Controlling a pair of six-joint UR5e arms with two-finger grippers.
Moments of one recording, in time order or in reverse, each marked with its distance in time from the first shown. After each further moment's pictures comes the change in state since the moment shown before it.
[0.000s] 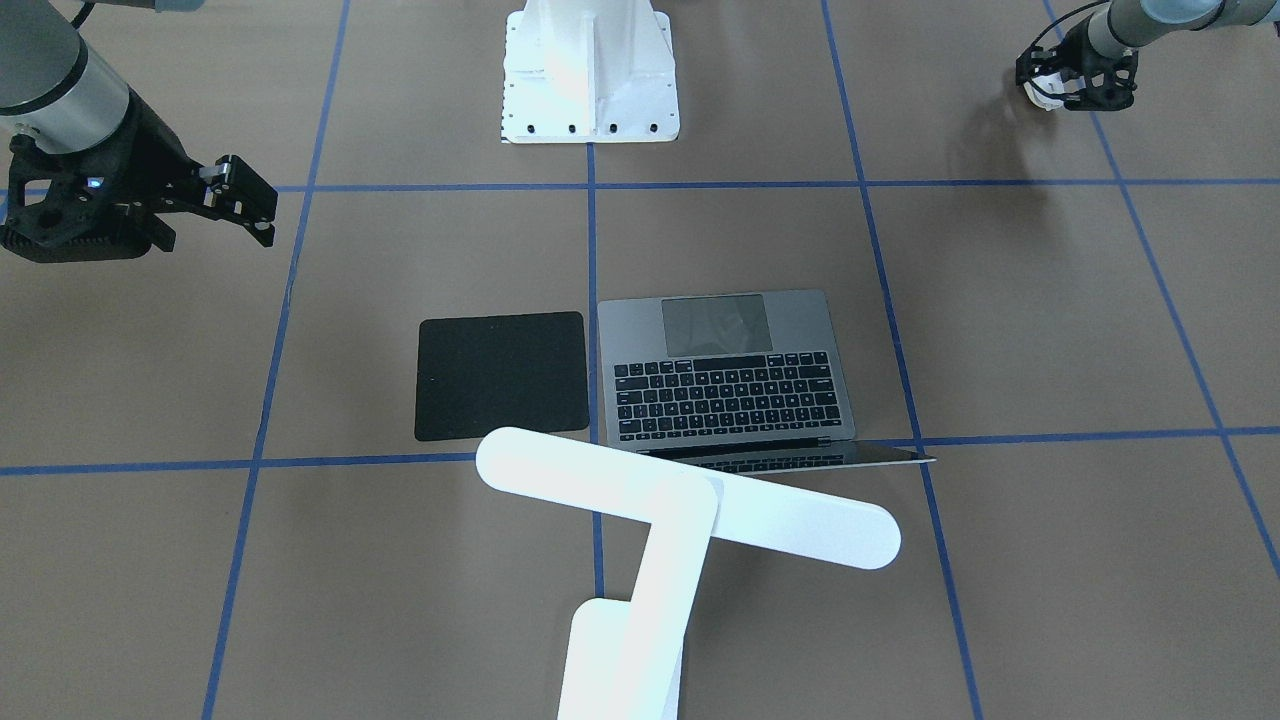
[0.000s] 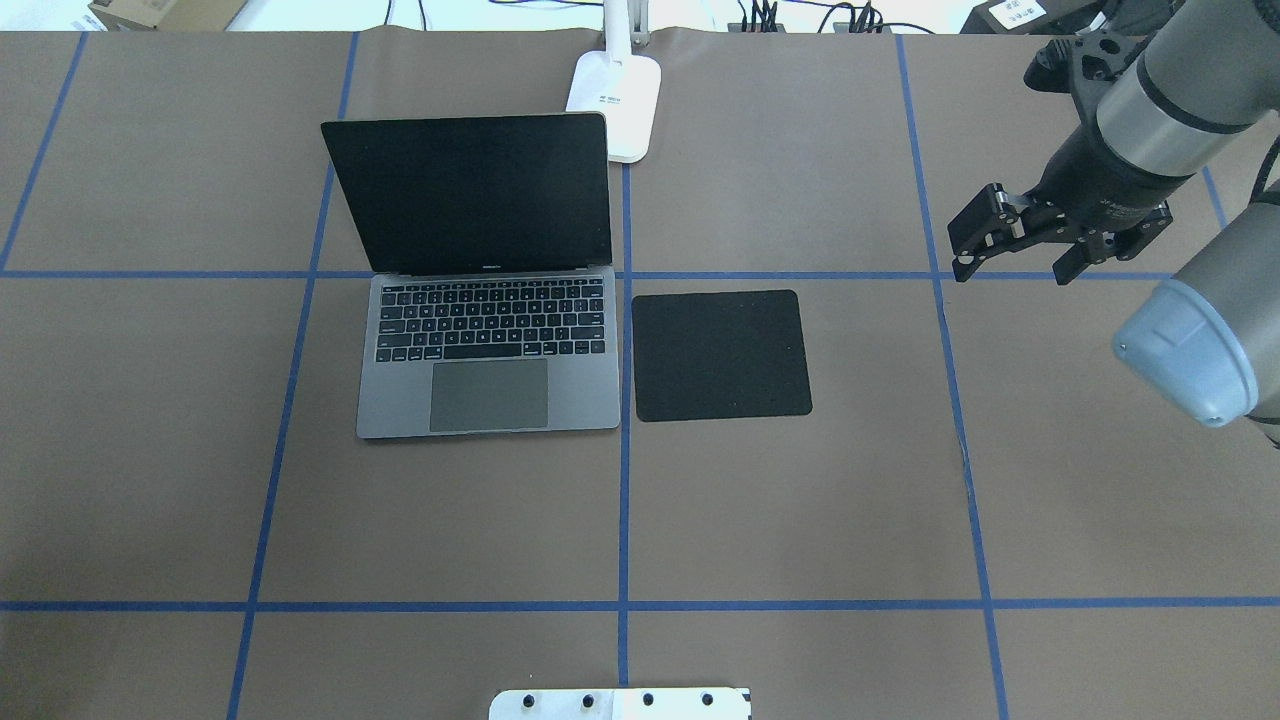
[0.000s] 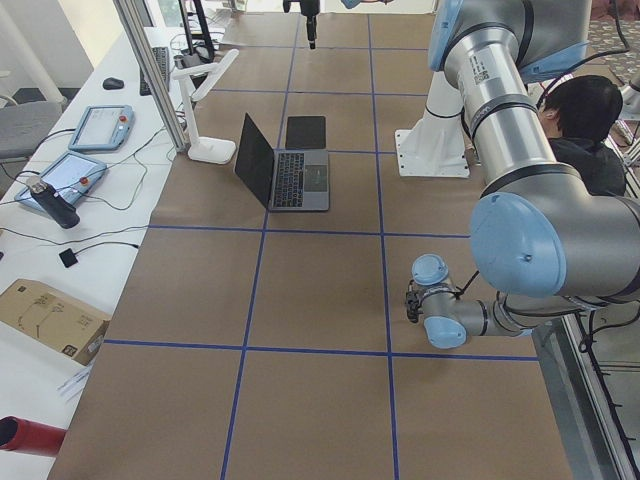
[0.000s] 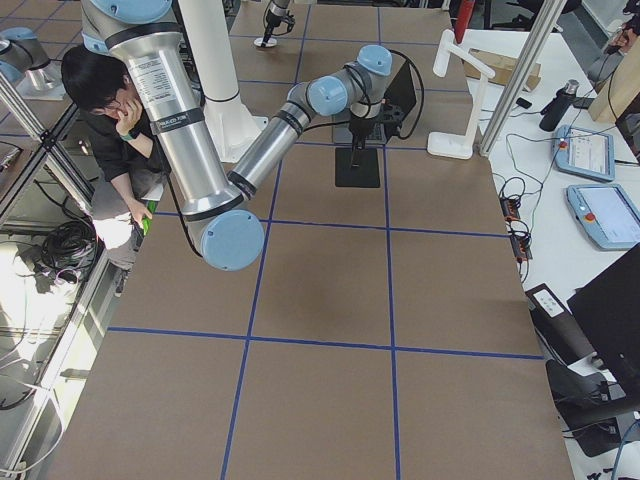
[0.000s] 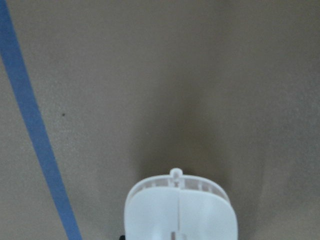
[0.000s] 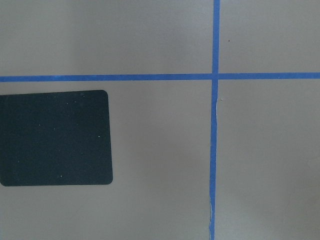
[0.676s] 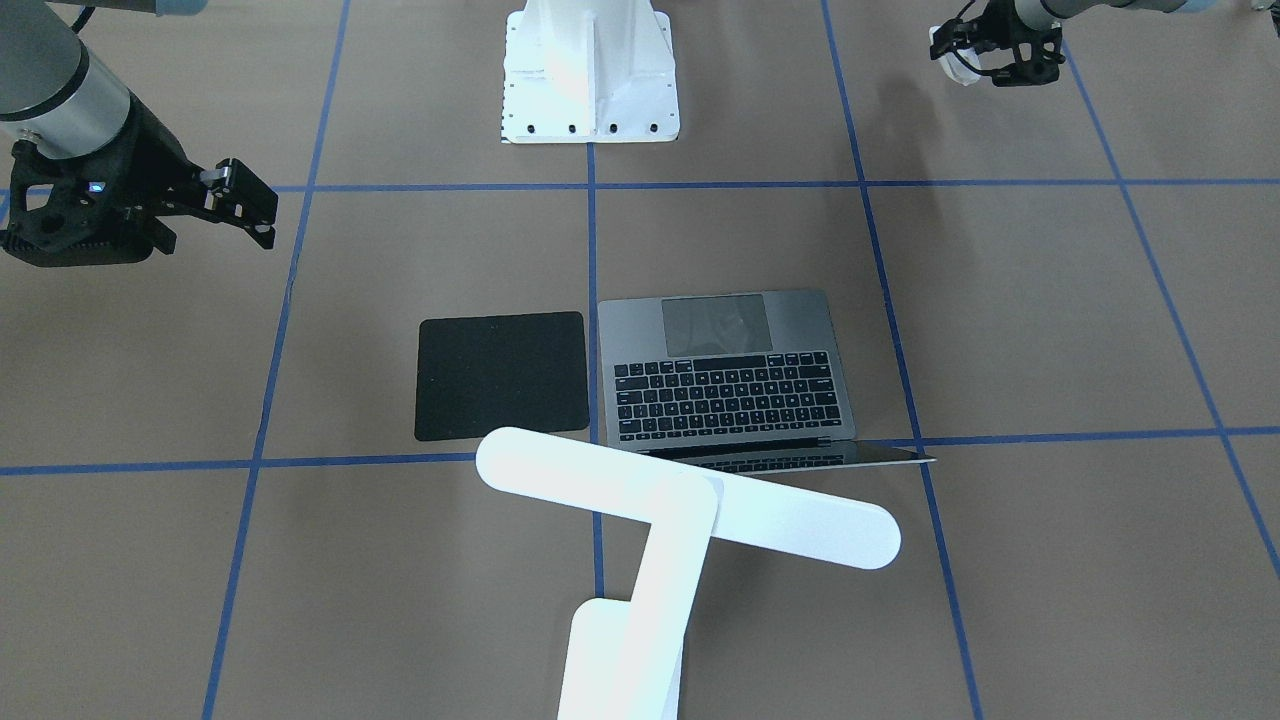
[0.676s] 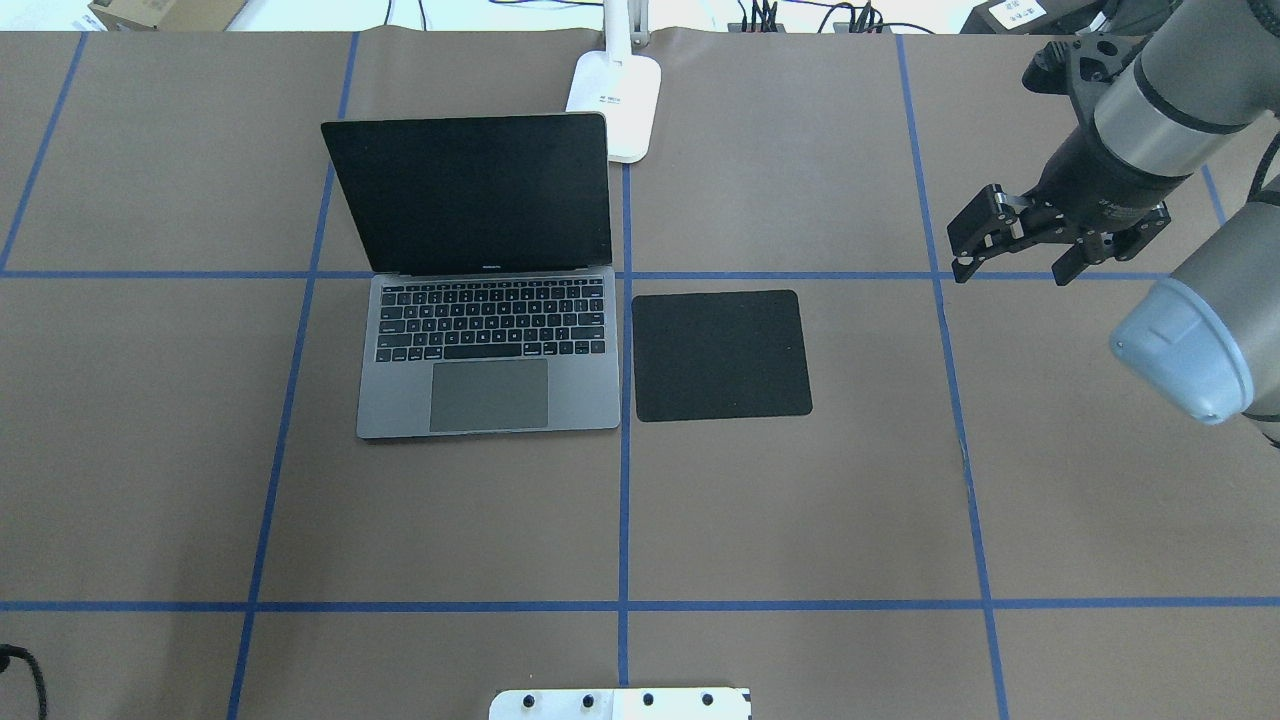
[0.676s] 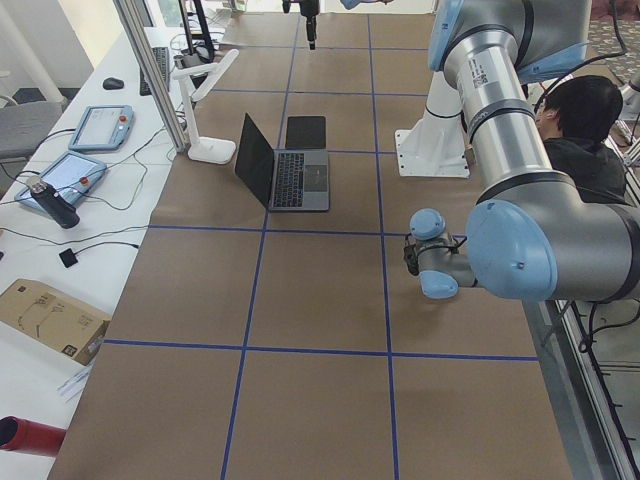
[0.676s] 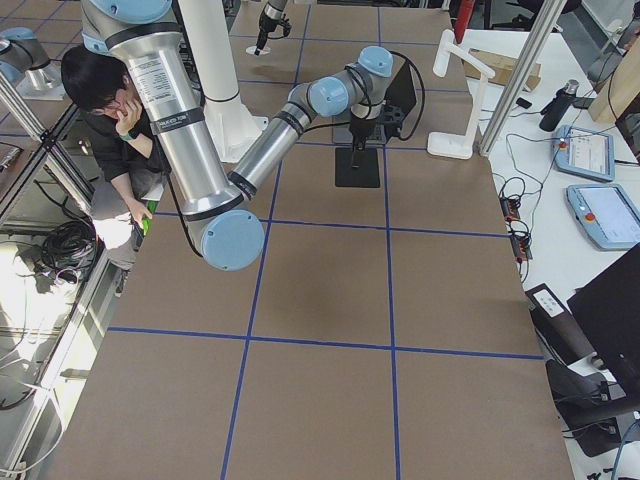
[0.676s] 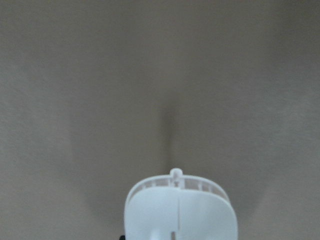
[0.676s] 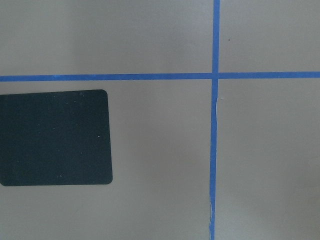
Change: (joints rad) left arm -0.007 -0.091 -0.329 0.250 -0.034 -0.204; right arm 0.000 -0.001 -0.010 0.000 0.003 -0.011
